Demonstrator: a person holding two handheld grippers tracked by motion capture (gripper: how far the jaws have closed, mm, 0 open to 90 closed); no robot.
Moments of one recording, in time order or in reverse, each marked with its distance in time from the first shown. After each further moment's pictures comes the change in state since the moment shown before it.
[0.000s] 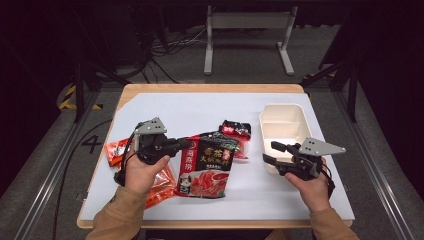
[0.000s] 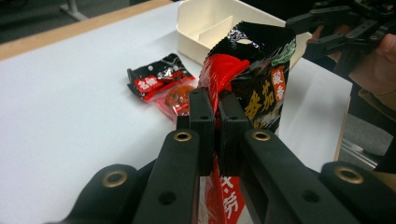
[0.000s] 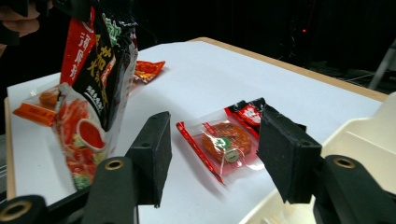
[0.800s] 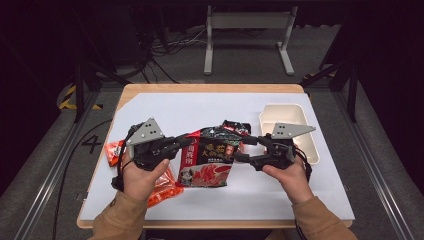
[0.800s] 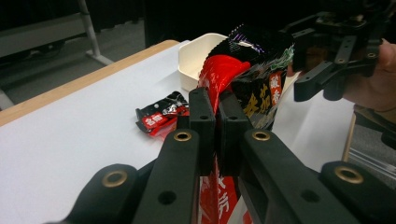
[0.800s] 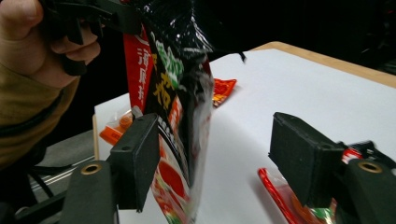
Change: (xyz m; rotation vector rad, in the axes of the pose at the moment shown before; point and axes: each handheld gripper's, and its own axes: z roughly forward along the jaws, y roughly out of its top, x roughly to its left) left arm -0.031 0.012 -0.021 -0.120 0.070 0.093; right arm 0.028 0.054 0.051 0.034 0.266 0.060
